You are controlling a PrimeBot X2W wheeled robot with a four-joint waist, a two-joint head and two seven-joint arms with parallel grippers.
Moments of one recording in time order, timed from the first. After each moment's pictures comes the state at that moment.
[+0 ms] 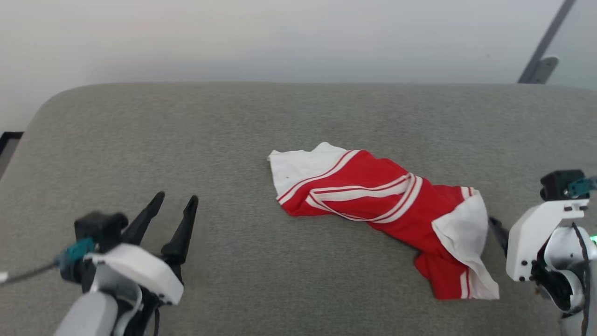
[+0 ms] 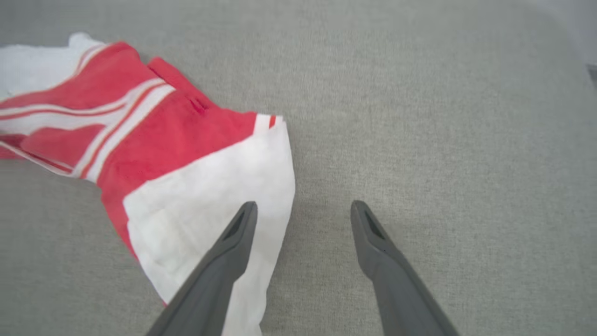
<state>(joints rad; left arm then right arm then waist) -0.19 0.36 -0.27 0.24 -0.57 -0.13 -0.11 -0.23 -0.23 -0.11 0.18 0.25 0.13 0.74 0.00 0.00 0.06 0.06</state>
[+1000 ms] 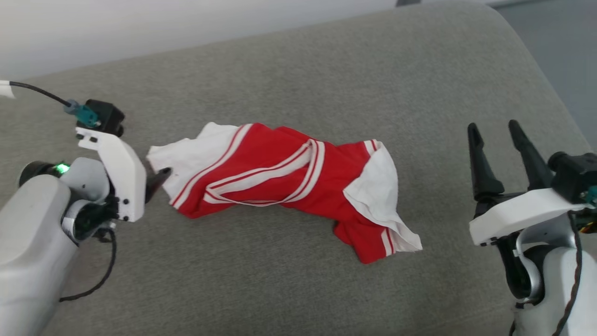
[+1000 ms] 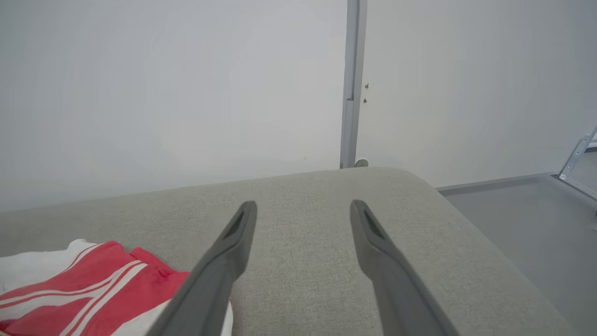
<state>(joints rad) -0.74 0.59 -0.62 0.53 -0.85 -0.13 0.55 -0.26 -0.05 -0.07 -0.01 0.20 0.13 0.08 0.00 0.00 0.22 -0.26</state>
